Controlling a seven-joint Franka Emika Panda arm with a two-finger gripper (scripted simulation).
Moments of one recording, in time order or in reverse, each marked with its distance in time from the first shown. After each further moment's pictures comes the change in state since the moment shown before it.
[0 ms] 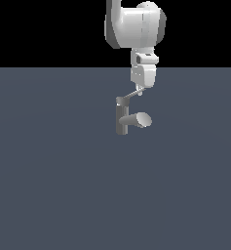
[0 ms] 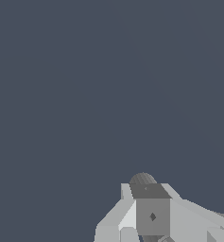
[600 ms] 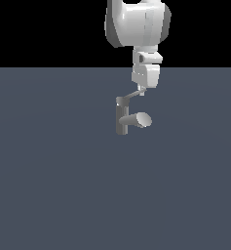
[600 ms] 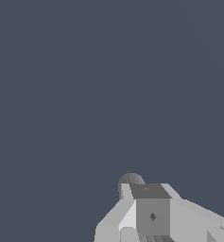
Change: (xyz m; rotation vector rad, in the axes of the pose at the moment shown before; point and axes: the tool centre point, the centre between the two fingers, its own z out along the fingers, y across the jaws) arm 0.001 0.023 -0.002 0.008 0.001 -0.003
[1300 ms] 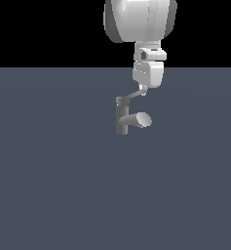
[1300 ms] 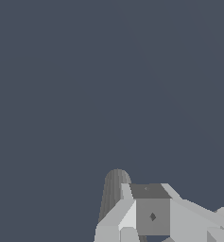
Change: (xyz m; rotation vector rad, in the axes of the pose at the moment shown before) arm -0.004 0.029 -0.009 0.018 0.002 -0.012
